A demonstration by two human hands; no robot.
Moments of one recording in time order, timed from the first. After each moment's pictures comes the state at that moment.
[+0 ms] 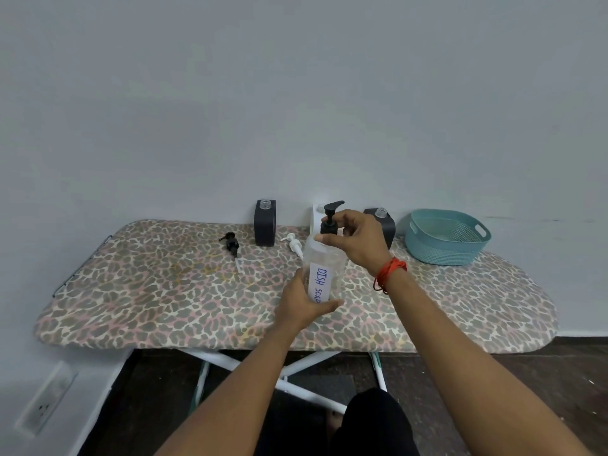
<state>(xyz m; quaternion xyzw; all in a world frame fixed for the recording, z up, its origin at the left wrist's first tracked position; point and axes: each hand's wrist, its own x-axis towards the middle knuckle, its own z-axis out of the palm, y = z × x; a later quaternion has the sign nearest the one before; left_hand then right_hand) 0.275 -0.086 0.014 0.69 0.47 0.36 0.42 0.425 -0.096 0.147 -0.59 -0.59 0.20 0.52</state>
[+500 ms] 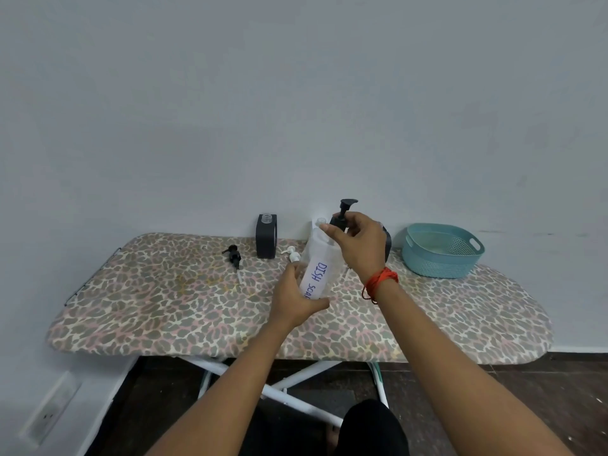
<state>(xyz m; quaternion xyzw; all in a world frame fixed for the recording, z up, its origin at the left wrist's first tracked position) 0.262 -0.090 0.055 0.68 0.45 0.42 0.40 0.406 -0.115 0.178 -0.63 -0.51 0.12 0.58</state>
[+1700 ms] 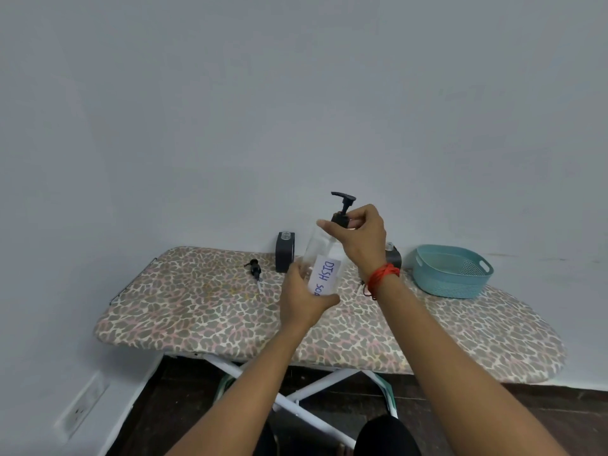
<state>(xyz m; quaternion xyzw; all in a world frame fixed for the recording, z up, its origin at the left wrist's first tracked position) 0.247 -0.139 0.117 0.62 0.49 0.48 0.38 0.363 -0.152 0.238 -0.57 -0.48 0.18 0.64</state>
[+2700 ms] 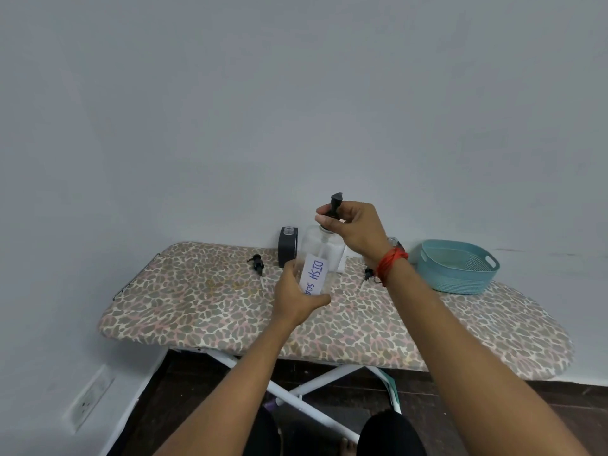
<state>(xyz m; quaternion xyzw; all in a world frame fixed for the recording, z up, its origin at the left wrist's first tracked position) 0.226 -0.123 0.101 0.64 0.46 0.47 0.39 0.371 -0.134 0.245 -0.50 -0.60 0.27 0.56</state>
